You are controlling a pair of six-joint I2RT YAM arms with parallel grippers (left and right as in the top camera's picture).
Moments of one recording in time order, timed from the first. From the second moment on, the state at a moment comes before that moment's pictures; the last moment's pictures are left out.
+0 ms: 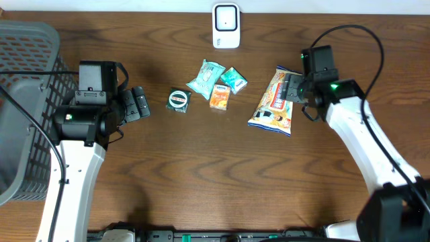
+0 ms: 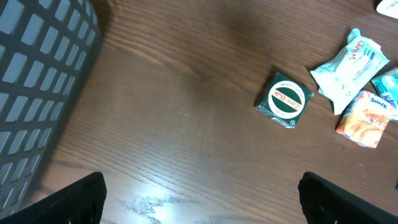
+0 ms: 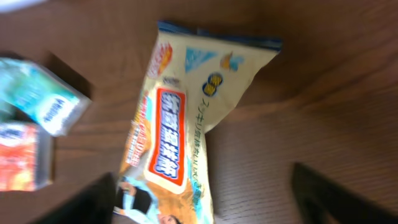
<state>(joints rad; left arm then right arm) -0.05 1.27 1.26 -1.03 -0.12 -0.33 0.21 1.64 1.24 -0.68 0.12 0.39</state>
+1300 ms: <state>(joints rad) -0.05 1.27 1.26 -1.03 -0.12 -0.33 0.57 2.00 1.38 -0.86 0.74 0.10</state>
